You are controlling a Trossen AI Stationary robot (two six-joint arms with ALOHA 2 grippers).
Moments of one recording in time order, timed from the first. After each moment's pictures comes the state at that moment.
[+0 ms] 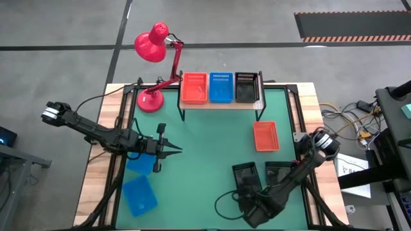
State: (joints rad) left arm -0.32 0.90 0.41 0.54 -0.21 0.26; right arm 0.77 1.94 1.45 -0.98 0.19 0.50
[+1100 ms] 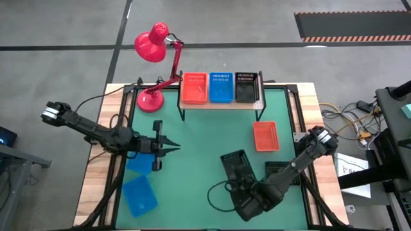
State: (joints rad) left arm -0.32 0.90 0.41 0.70 -0.21 0.40; right arm 0.67 1.92 1.72 -1.20 0.30 0.32
